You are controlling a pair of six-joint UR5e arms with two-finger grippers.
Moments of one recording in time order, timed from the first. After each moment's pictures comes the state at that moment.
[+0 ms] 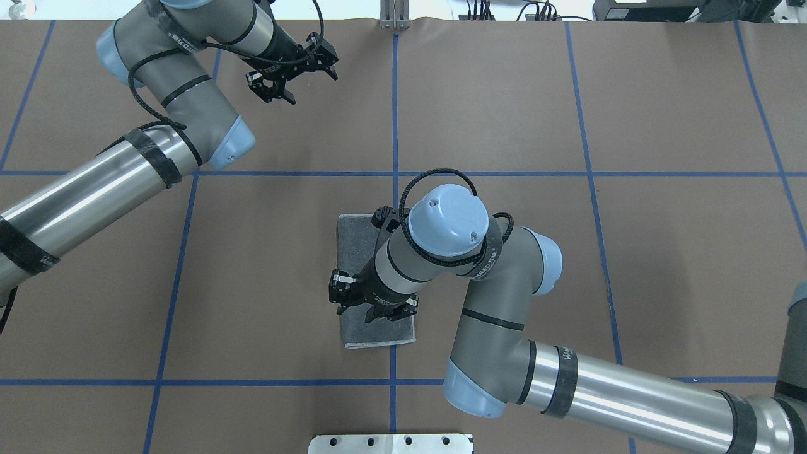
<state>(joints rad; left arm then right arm) -0.90 -2.44 -1.06 -2.27 -2.18 -1.46 0.40 -0.86 1.56 -1.11 2.10 1.66</state>
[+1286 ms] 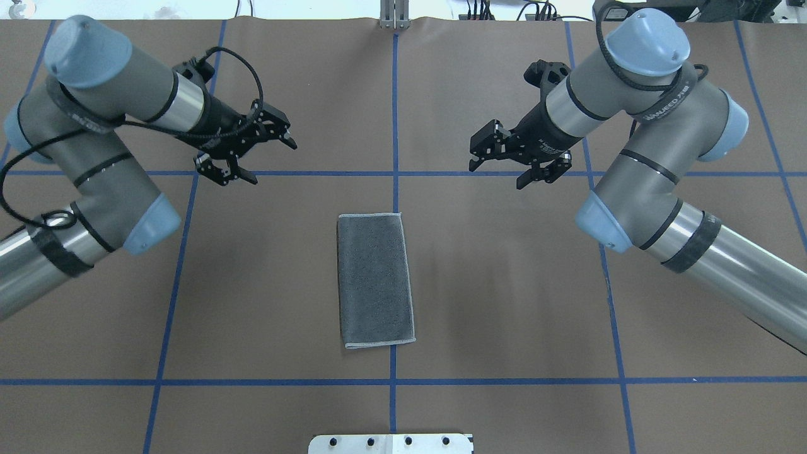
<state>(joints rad) -0.81 -2.06 -1.57 -2.25 -2.26 -1.80 0.85 -1.05 1.57 -1.13 2.35 1.29</state>
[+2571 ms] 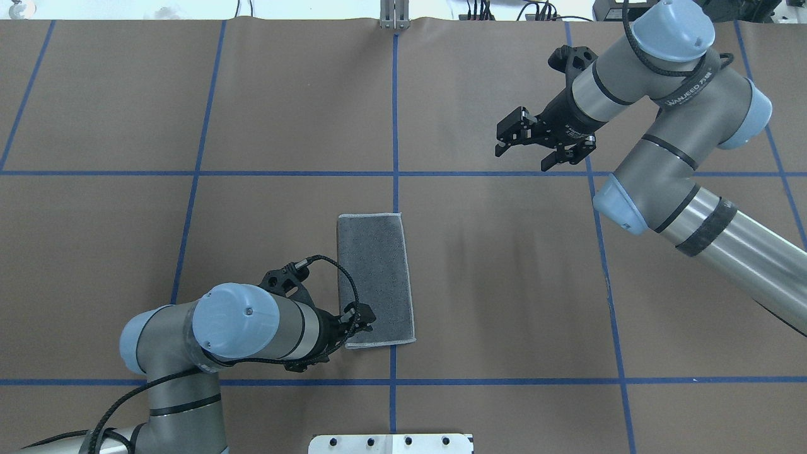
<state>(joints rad) -0.27 -2.02 -1.78 -2.01 -1.77 -1.99 0.89 -1.06 1.52 -1.11 2.34 1.21</state>
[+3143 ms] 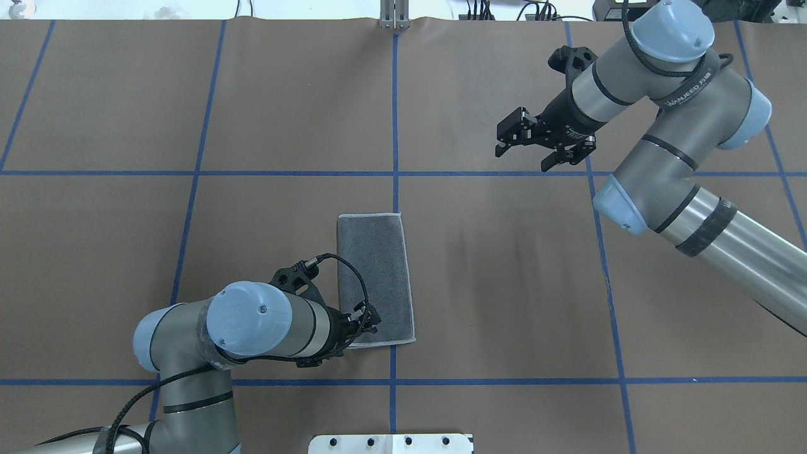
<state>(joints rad) -0.28 -2.04 -1.75 -2.01 -1.77 -1.97 0.89 -1.06 1.52 -1.12 2.34 1.21</state>
